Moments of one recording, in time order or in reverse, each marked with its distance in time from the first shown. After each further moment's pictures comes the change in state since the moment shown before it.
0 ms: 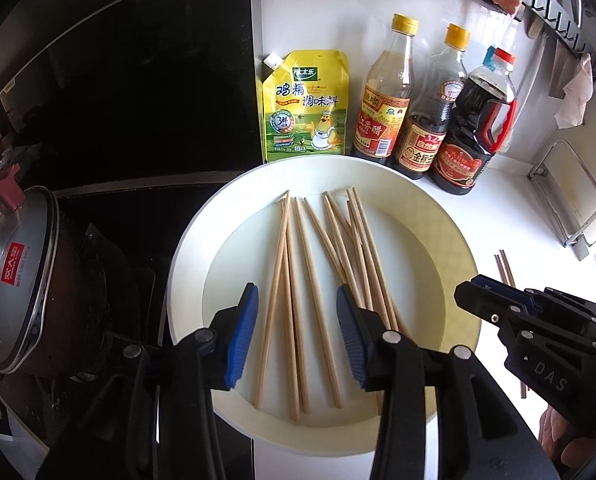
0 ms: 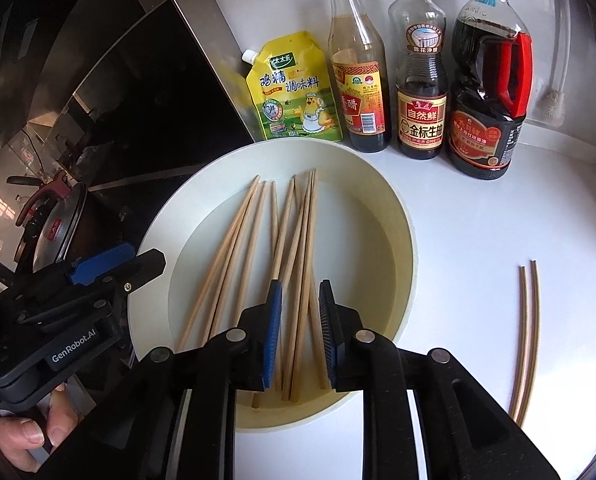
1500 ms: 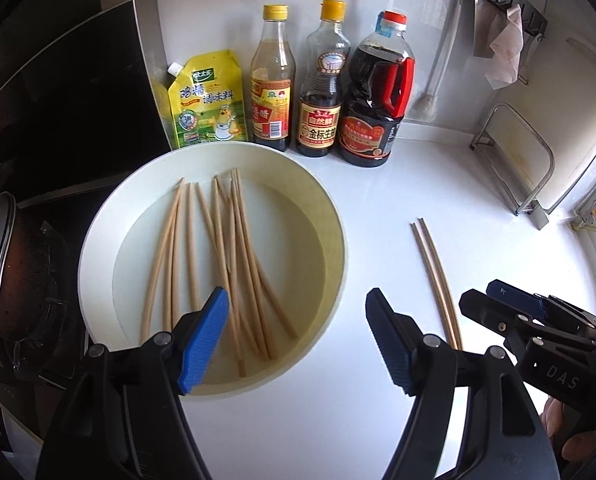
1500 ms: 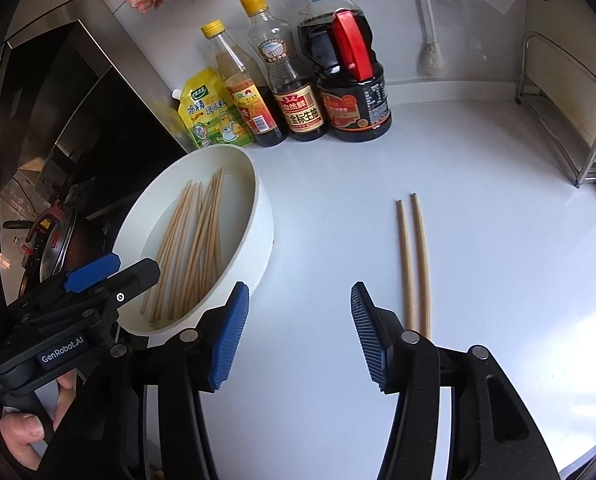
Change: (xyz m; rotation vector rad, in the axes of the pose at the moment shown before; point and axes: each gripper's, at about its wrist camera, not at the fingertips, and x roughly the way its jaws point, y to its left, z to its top) left arm -0.029 -0.117 -0.035 0.080 0.008 -0.079; right arm -0.087 -0.119 -0.061 0.165 -0.039 -0.026
